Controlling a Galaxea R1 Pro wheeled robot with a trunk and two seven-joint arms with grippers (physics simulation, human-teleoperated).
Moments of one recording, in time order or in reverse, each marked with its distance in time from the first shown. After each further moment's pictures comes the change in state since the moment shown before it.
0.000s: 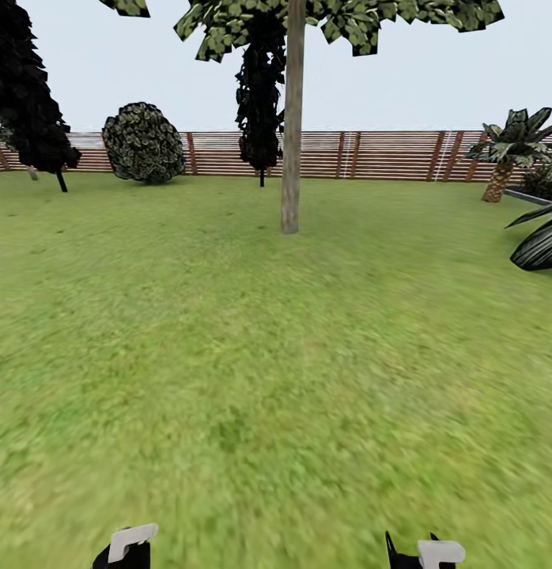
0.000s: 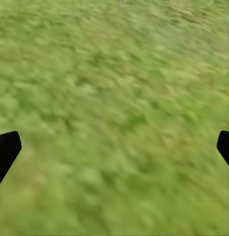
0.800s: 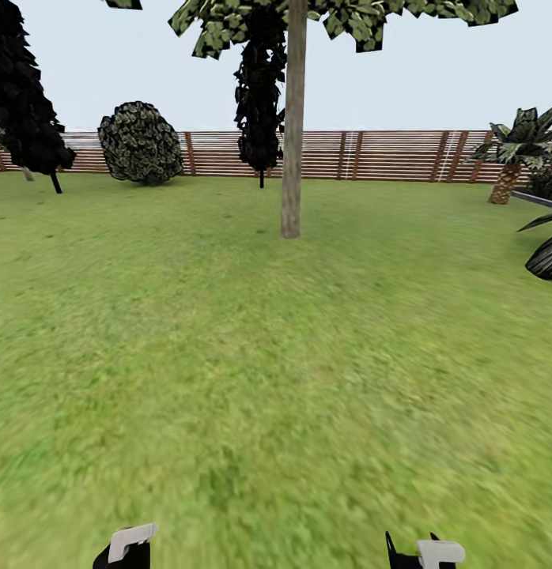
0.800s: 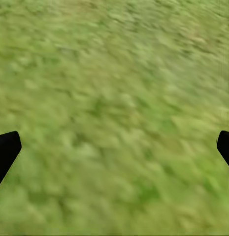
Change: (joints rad) left arm 0.000 0.000 0.000 0.000 0.000 0.000 0.000; right arm 0.000 0.000 0.000 -0.001 -0.001 0.000 -0.001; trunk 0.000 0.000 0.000
